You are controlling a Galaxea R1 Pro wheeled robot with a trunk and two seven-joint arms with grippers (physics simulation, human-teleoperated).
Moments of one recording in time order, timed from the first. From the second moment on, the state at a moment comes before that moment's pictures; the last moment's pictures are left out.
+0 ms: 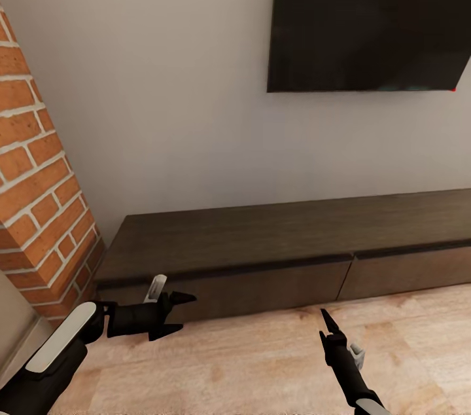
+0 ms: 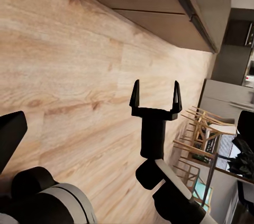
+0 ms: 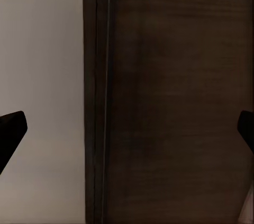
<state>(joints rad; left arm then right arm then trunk) -0.40 0.32 -0.25 -1.25 1.81 1.00 0.32 -0.47 -0.11 0.38 -0.20 -1.85 0.01 0.90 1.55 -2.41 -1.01</state>
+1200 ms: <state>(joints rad) -0.40 0.32 -0.25 -1.25 1.81 1.00 0.32 -0.47 -0.11 0.38 -0.20 -1.85 0.01 0.90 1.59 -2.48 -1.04</state>
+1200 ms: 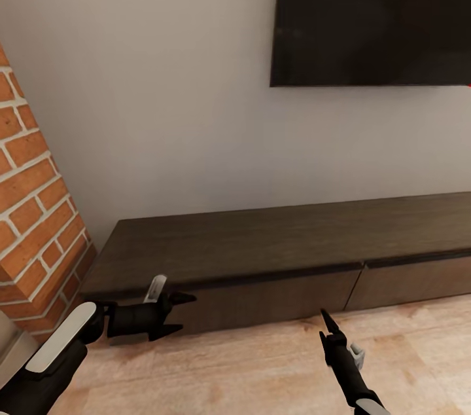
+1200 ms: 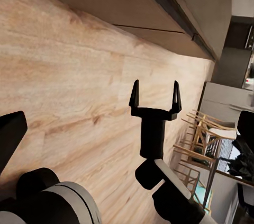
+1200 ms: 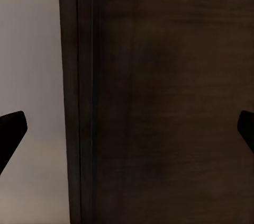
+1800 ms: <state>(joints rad) -0.35 0.33 -0.44 -1.51 2.00 1.00 0.32 -0.47 -0.11 0.38 -0.20 -1.85 0.01 0.90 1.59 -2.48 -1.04</state>
